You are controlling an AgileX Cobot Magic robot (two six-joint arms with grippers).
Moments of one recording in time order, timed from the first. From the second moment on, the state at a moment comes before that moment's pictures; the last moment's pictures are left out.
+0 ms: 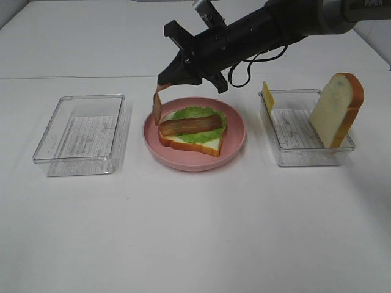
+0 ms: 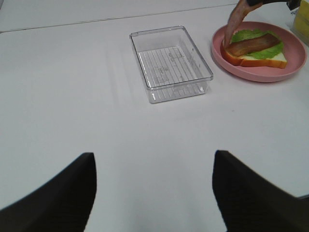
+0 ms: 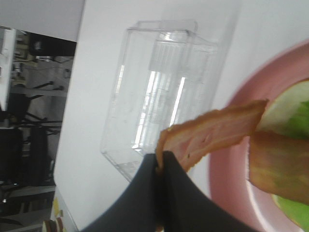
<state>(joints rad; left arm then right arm) -0.28 0.00 -0.50 0.06 1.05 -0.10 0.37 2.28 -1.75 1.15 0.83 -0.47</state>
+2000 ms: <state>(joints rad) -0.28 0.00 -0.50 0.06 1.05 -0.10 0.34 2.10 -1.94 0.04 1.08 0.10</state>
